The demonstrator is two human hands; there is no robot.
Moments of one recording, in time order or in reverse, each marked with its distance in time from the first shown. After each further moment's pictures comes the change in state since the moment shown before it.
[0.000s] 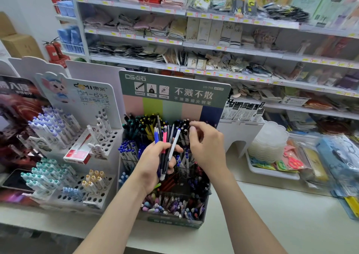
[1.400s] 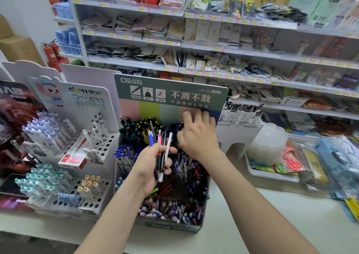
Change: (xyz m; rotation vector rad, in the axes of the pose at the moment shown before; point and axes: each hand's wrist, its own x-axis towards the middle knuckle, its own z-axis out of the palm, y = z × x) left_hand 0.013 0.003 0.002 -0.144 0.072 -0.063; right_hand 0.045 0.006 0.017 -0.709 -0.246 -0.233
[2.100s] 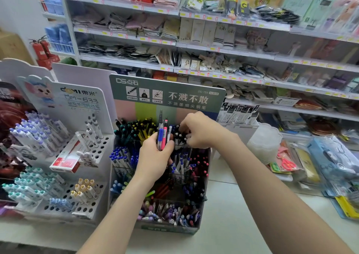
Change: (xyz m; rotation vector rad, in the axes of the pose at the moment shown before) left_hand 0.018 0.004 0.013 0.608 0.183 0.429; right_hand 0.036 0.022 -0.045 0.128 -0.537 -0.137
